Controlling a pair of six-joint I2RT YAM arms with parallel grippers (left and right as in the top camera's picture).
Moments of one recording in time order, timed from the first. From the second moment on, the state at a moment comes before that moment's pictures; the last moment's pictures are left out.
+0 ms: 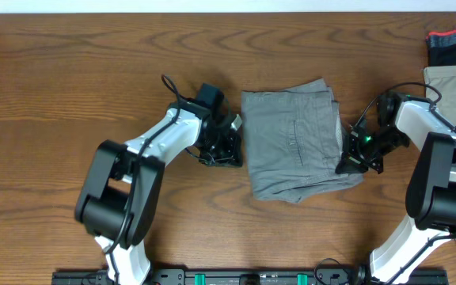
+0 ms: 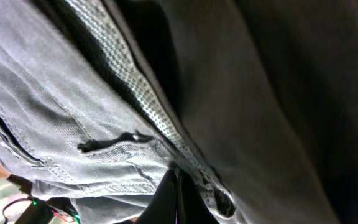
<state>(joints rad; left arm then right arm) -0.41 1.91 1.19 -0.75 0.64 -0.30 -0.18 1.96 1.18 -1.11 -0.41 0.10</state>
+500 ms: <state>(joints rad) -0.41 1.84 1.19 -0.63 0.62 -0.32 -0.18 1.70 1.33 -1.23 -0.35 0.09</state>
